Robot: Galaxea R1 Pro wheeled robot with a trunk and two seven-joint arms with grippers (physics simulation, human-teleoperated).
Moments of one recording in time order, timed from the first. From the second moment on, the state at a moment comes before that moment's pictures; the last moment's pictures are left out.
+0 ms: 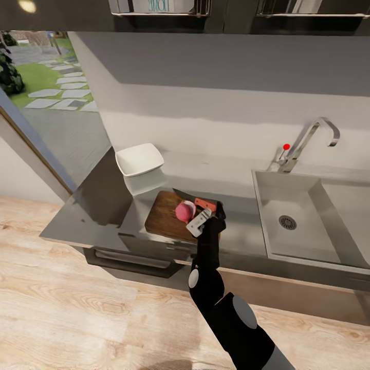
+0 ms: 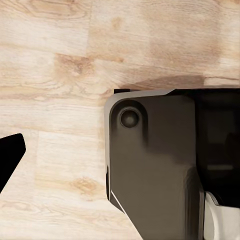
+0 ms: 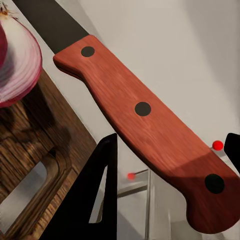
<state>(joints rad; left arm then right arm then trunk) 0.37 0.08 -0.03 -1.08 0.07 -0.09 0.00 -0.51 0.17 0.59 -1.42 0.92 0.67 -0.36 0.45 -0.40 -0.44</state>
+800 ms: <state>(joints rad) 0.37 0.08 -0.03 -1.08 0.07 -0.09 0.00 -0.51 0.17 0.59 -1.42 0.92 0.67 -0.36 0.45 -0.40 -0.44</state>
